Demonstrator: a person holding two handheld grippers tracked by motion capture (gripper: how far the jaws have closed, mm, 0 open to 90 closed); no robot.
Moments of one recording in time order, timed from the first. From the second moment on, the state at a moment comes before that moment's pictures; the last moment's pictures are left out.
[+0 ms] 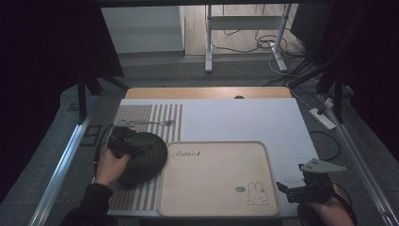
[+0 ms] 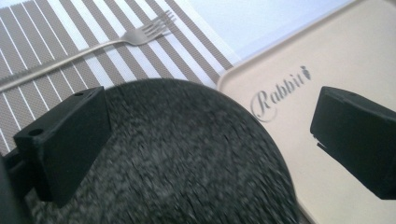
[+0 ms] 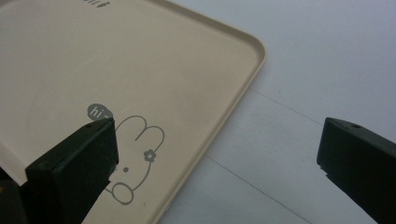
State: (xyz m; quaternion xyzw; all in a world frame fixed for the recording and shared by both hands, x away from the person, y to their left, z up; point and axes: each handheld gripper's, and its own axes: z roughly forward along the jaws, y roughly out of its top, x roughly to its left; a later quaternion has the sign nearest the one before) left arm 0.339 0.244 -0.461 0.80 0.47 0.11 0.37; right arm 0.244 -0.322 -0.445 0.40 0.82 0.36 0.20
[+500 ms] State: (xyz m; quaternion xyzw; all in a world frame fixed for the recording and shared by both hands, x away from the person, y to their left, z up) left arm 0.376 0.242 -0.469 0.79 0.50 0.11 0.35; right arm 0.244 -0.322 -0.445 0.40 0.82 0.36 0.20
